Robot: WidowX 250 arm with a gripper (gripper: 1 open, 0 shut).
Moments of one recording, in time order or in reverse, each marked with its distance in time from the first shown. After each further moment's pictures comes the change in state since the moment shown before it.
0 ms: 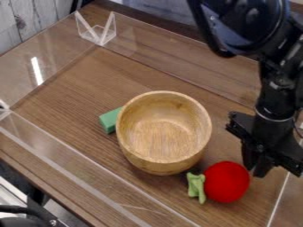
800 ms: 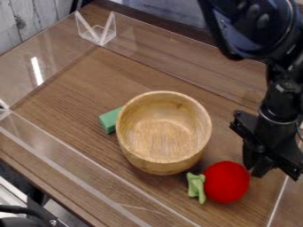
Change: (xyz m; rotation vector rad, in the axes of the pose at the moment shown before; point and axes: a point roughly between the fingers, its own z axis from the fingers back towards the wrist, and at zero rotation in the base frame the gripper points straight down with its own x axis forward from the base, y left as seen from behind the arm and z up) arm 0.003 0.001 0.001 0.043 0.016 -0.094
